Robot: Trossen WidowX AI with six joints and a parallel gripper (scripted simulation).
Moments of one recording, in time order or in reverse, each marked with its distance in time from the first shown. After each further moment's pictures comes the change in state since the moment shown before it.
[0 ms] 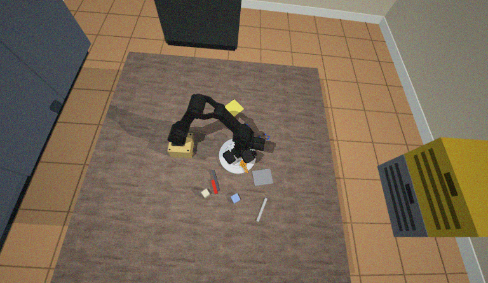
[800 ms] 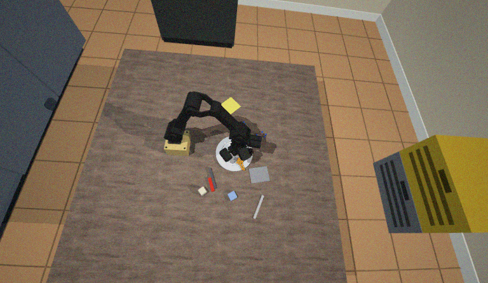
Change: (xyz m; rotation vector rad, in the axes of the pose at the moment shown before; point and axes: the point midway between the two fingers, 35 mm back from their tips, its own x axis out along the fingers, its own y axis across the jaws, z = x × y) arm -0.001 0.000 0.000 0.000 0.001 -0.001
